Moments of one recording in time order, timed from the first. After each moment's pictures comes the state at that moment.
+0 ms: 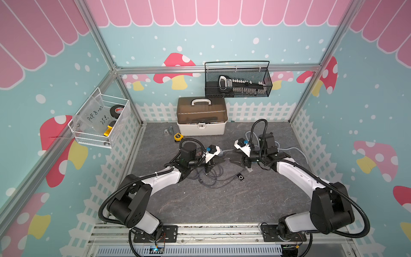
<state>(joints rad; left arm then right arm) -0.51 1.53 0.80 0.41 0.79 0.27 0.29 1.40 0.91 -0.18 -0.79 -0.46</state>
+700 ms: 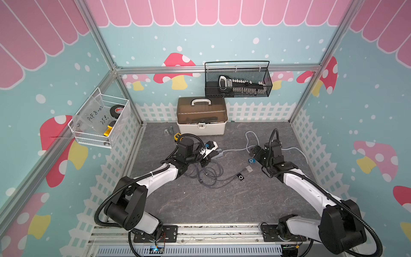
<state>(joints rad) -0.47 1.51 0.87 0.26 0.62 0.42 0.29 1.28 0.83 -0.27 0.12 0.91</state>
